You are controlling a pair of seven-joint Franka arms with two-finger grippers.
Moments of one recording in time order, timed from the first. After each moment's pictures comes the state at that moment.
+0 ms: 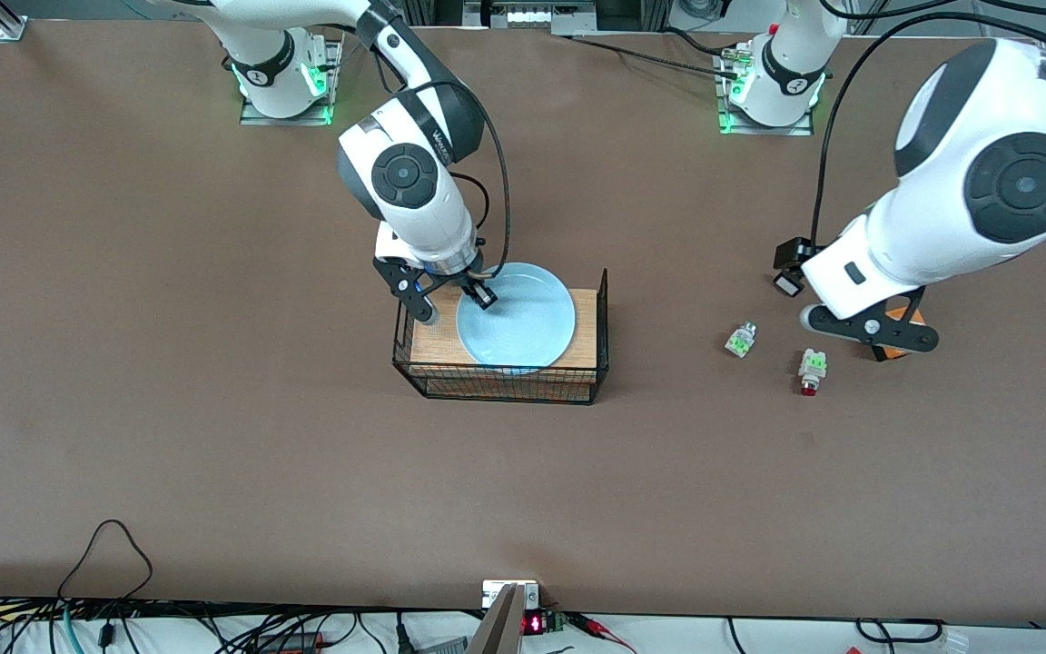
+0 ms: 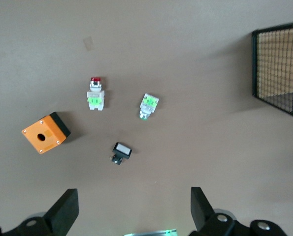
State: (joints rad) left arm 0.13 0.38 -0.46 -1.29 0.16 1.41 -0.12; right arm 0.59 0.49 0.10 -1.63 0.05 2.17 1.53
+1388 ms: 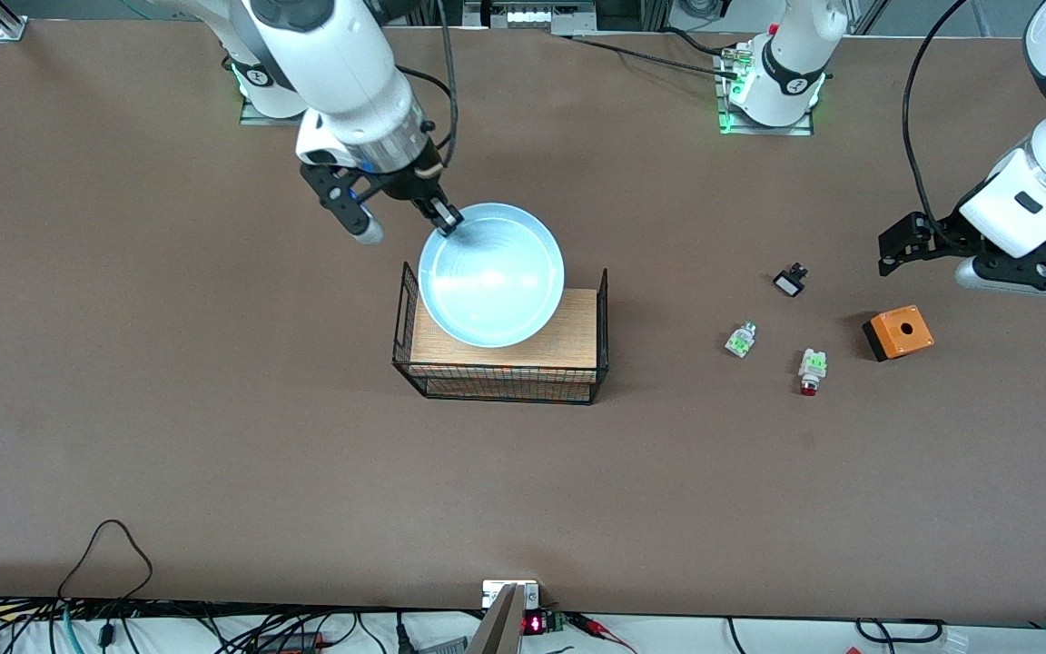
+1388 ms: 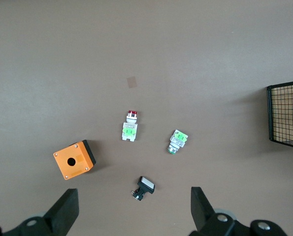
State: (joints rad) left arm -0.08 0.02 0.03 -1.71 -0.01 1.79 0.05; right arm 0.57 0.19 0.06 -1.57 0.10 1.90 1.44
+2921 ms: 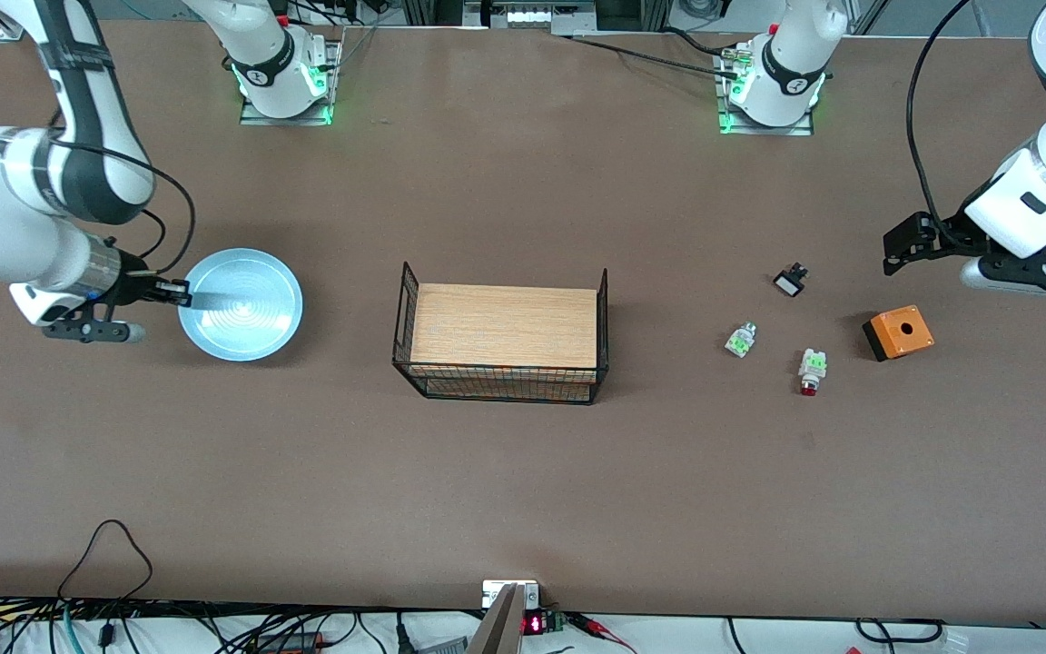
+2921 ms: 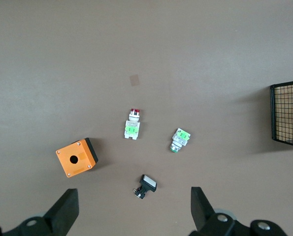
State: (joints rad) left arm -0.08 0.02 0.04 -1.71 0.00 1.78 0.05; right arm -0.04 0.20 -0.03 -2.11 0.08 2.20 -0.07
